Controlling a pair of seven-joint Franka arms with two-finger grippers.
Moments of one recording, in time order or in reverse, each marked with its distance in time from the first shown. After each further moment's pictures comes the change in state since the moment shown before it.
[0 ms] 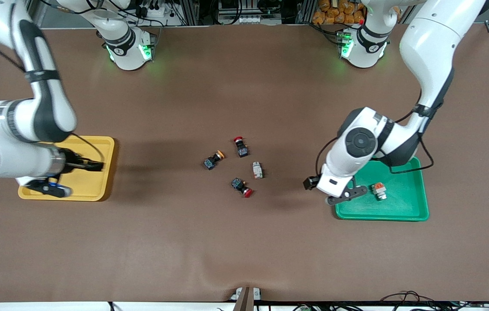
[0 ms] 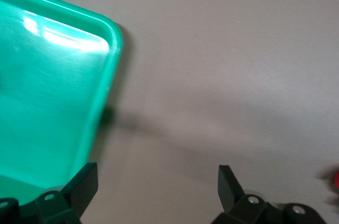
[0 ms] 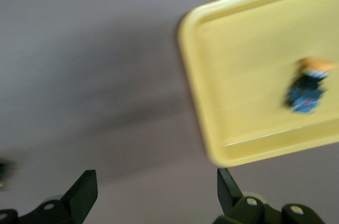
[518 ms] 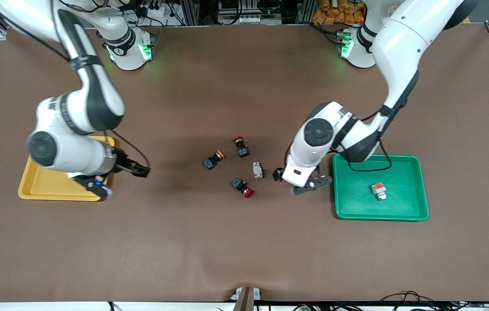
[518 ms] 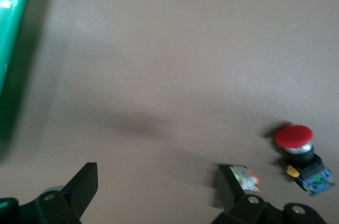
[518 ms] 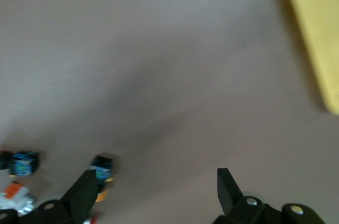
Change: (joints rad) left arm -0.152 0.065 0.003 0.060 0.000 0.000 -0.147; right arm 0.212 0.027 0.002 0.027 0.112 0.121 0.392
